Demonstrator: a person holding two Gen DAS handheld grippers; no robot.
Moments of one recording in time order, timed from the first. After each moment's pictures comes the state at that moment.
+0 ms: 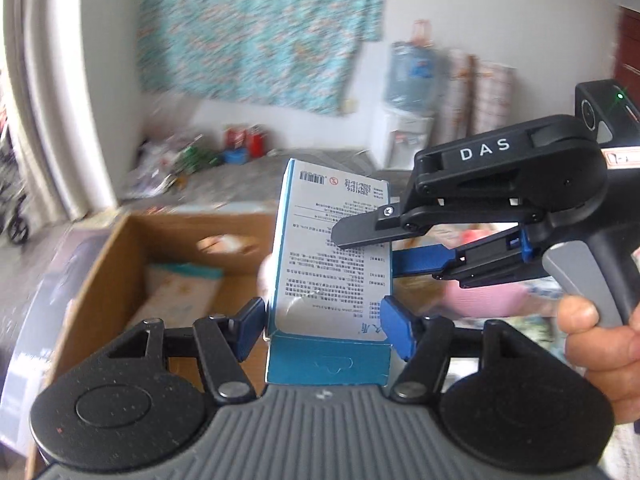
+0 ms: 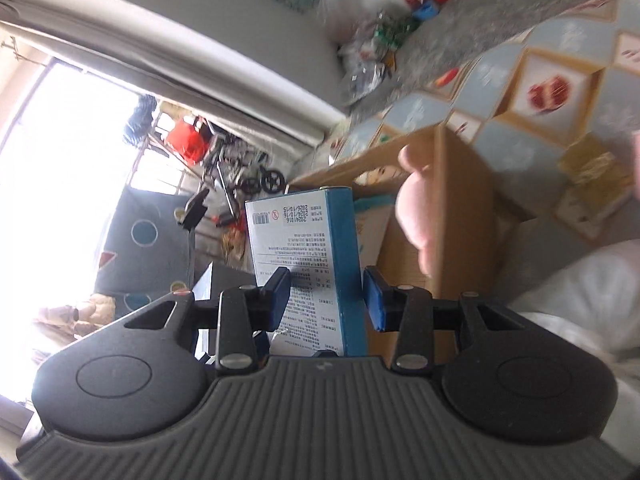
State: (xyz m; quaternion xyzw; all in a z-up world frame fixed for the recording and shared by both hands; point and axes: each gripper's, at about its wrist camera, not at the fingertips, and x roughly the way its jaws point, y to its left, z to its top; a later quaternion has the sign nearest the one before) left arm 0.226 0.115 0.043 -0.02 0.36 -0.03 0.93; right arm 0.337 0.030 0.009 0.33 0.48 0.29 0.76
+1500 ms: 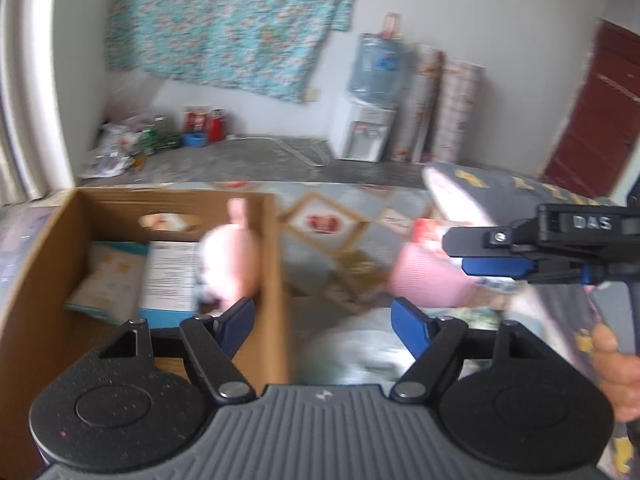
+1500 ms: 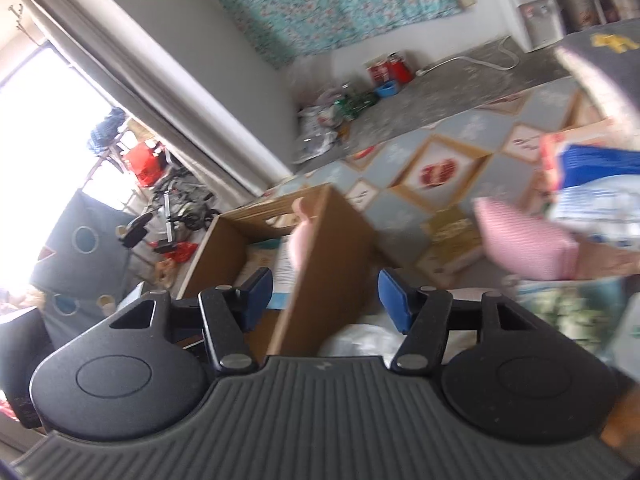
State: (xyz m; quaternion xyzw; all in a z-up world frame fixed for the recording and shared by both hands) left arm 0.210 0.084 0.032 -0.06 0.36 -0.11 0.92; right arm 0.255 -0.118 0.032 0.23 0.40 0.21 0.86
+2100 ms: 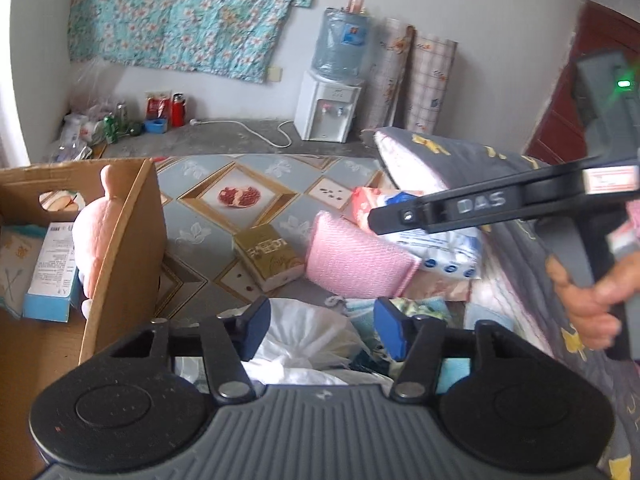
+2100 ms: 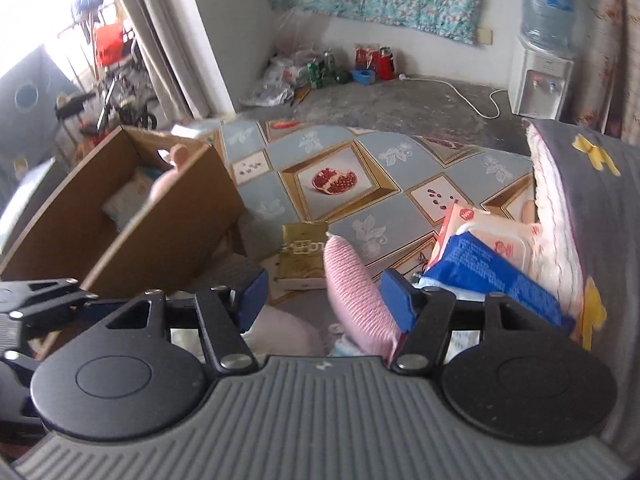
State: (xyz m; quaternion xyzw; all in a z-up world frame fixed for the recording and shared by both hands) left arm 0.246 -0.016 -0.031 -0.05 0.38 -0.13 0.92; right arm 0.329 -0.159 -0.001 -0.03 0.43 0.21 0.88
